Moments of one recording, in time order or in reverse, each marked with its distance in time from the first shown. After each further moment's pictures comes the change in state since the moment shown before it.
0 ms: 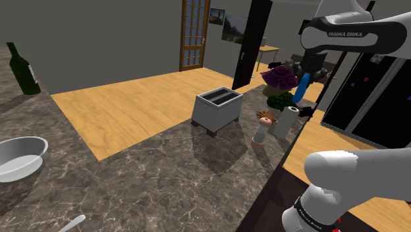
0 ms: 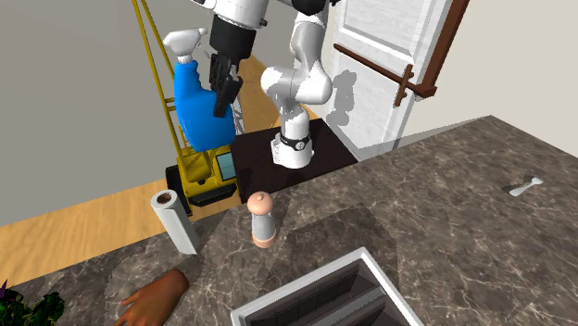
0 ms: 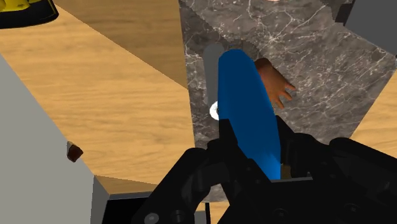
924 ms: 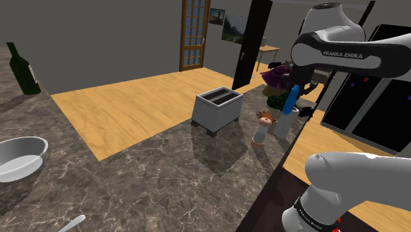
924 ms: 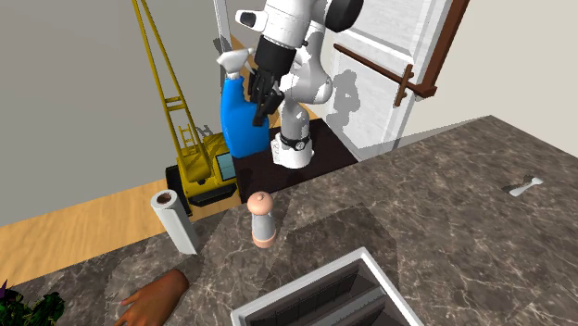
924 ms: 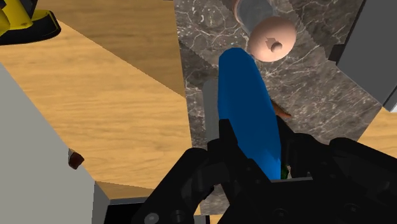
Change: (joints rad) arm 0.060 -0.161 0.110 -0.177 0.062 -0.013 0.121
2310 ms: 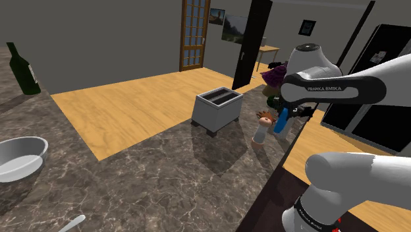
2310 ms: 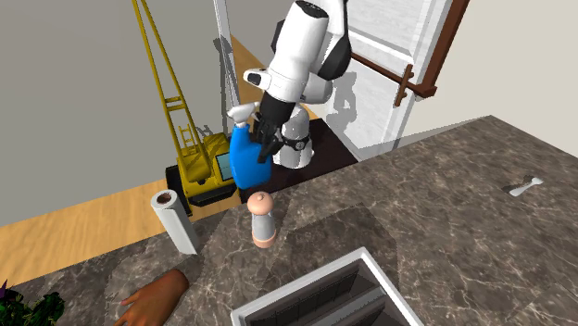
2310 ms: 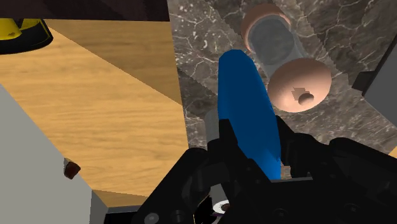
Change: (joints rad) arm 0.004 0.014 0.029 -0.272 -0.011 0.276 0.084
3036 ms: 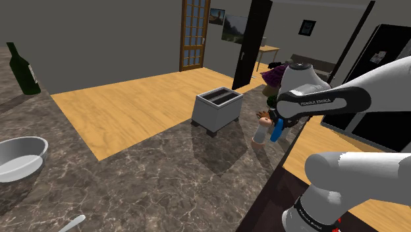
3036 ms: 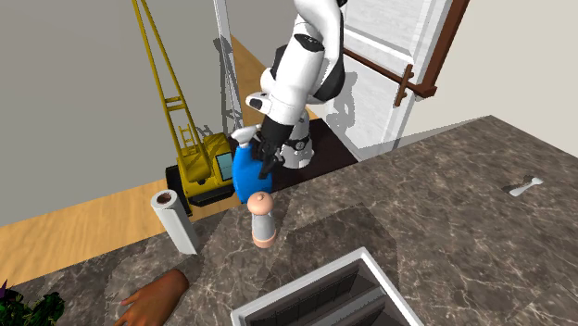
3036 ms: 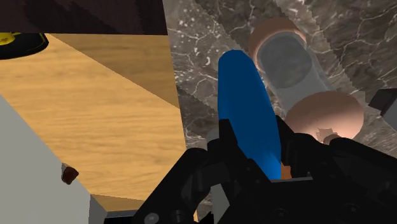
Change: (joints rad) arm -0.021 0.070 0.026 -0.112 -0.023 0.179 0.055
